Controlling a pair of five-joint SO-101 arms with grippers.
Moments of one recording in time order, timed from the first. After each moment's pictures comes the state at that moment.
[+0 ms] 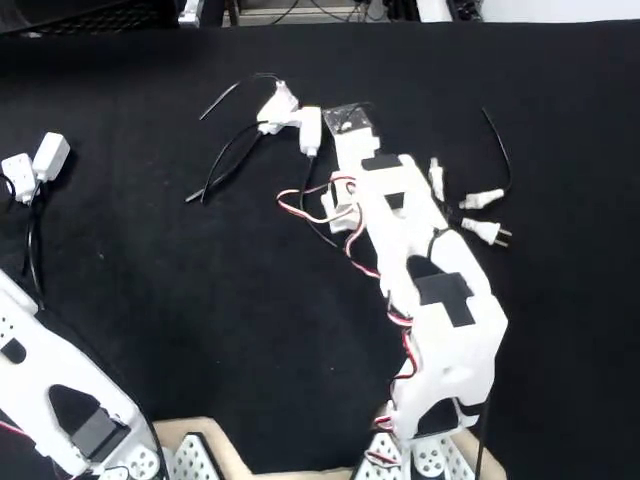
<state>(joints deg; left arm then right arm) -53.5 66.9 -91.5 95.1 -48.8 -11.5 21.6 11.2 53.1 5.8</state>
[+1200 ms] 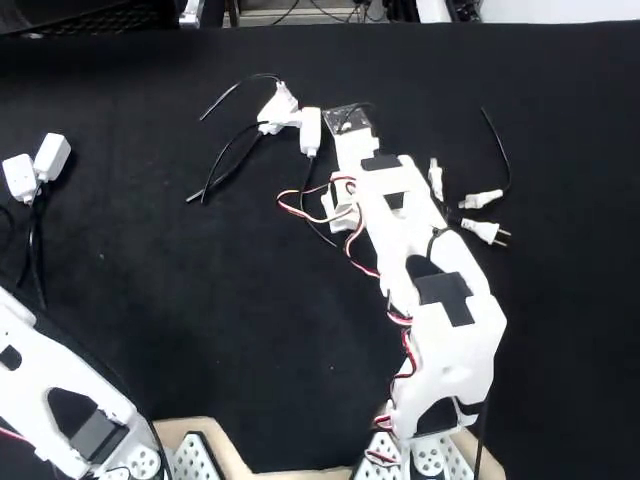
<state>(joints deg) -57.7 75.9 -92.8 90.0 -64.3 -11.5 21.6 11.2 53.0 5.8</state>
